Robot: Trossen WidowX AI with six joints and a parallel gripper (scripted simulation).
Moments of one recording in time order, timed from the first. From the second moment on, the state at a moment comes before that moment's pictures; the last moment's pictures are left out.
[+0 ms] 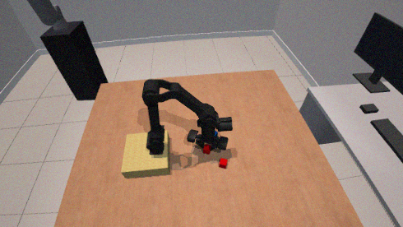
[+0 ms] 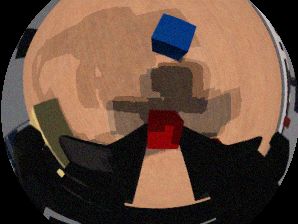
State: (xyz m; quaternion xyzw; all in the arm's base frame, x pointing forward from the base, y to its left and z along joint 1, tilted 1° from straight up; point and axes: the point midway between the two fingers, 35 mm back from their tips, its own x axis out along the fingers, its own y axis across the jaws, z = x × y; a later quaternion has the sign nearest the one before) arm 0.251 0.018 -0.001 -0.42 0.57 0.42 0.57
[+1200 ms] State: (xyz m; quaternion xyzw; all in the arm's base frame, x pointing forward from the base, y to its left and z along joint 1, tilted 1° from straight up) arm 0.250 0.020 0.096 -0.41 0.57 0.41 0.58
